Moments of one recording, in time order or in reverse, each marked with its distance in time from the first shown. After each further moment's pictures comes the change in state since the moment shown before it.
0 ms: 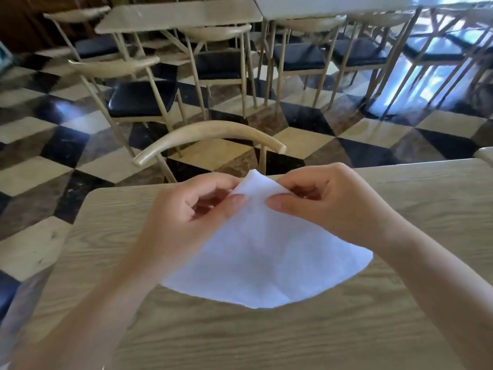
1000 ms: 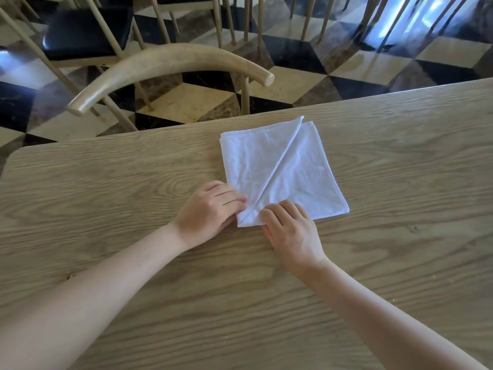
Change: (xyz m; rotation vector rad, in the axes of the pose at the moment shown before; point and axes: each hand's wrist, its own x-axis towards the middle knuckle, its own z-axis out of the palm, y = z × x) left_hand -0.009 -0.248 0.103 0.662 -0.305 0.634; right_hand -0.034 0.229 0.172 -0.774 0.432 -0.178
